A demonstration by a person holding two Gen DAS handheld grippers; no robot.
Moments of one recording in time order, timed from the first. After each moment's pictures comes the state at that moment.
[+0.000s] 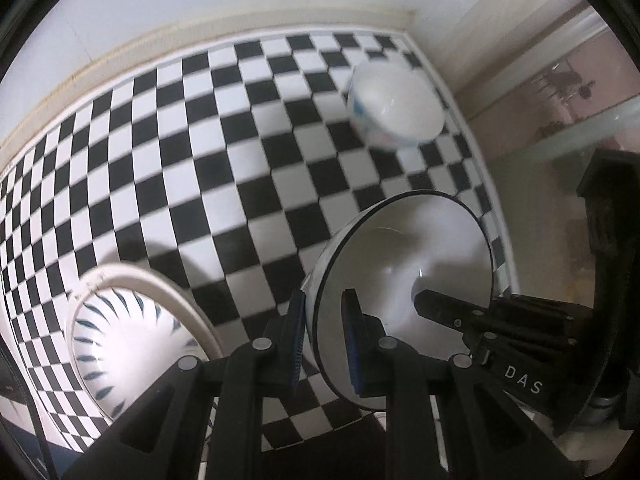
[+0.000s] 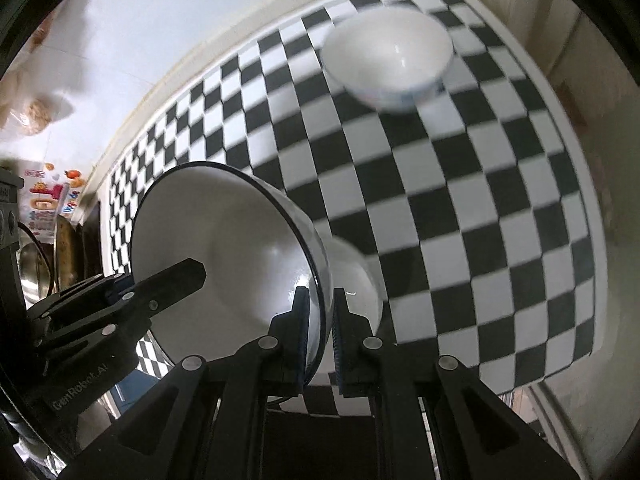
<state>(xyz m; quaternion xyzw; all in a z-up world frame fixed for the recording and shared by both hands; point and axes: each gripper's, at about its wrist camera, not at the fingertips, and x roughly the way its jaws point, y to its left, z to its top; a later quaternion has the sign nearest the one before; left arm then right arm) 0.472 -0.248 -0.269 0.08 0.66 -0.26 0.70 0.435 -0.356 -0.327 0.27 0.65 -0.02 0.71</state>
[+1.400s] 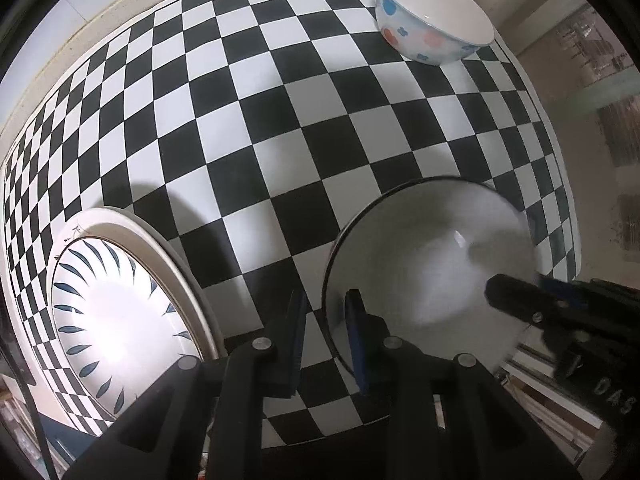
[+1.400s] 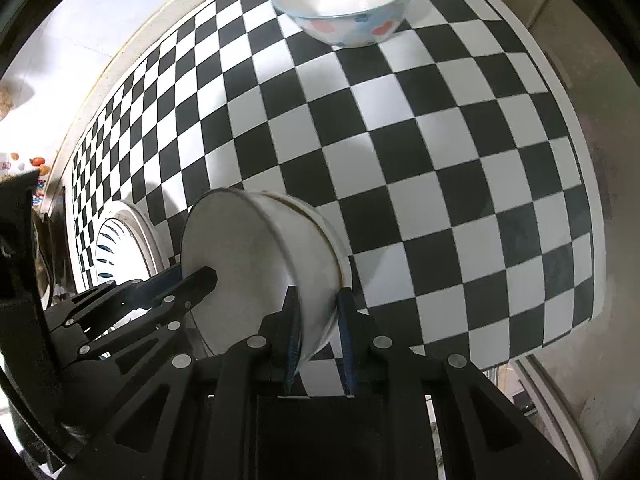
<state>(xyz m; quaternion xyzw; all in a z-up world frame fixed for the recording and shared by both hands) 0.447 -0.256 -0.341 0.15 0.69 -0.21 0.67 0.409 -0.354 -0.362 0.26 0.68 -0.06 0.68</state>
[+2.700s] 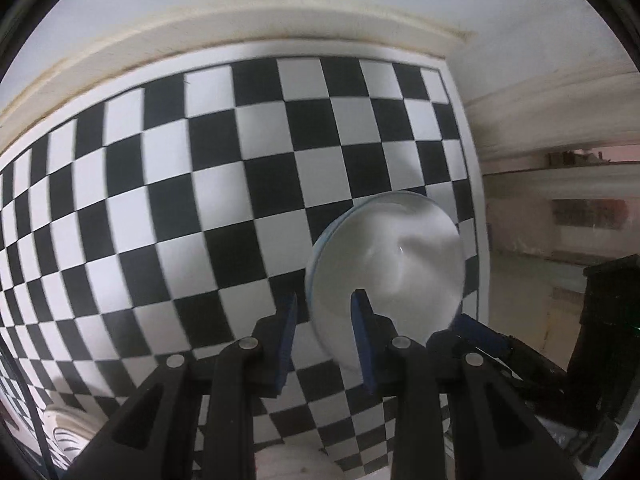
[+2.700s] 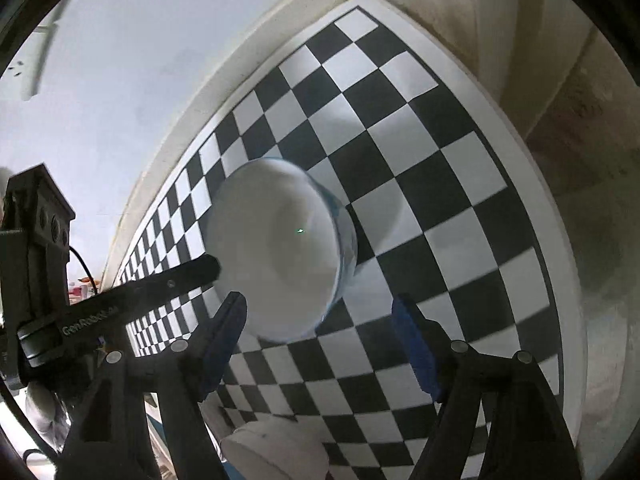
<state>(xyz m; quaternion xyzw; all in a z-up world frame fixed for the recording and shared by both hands) 0.635 -0.388 -0.336 0.03 0.73 -0.24 0.64 0.526 -0.530 -0.368 0.38 0.61 -0.05 0.70</state>
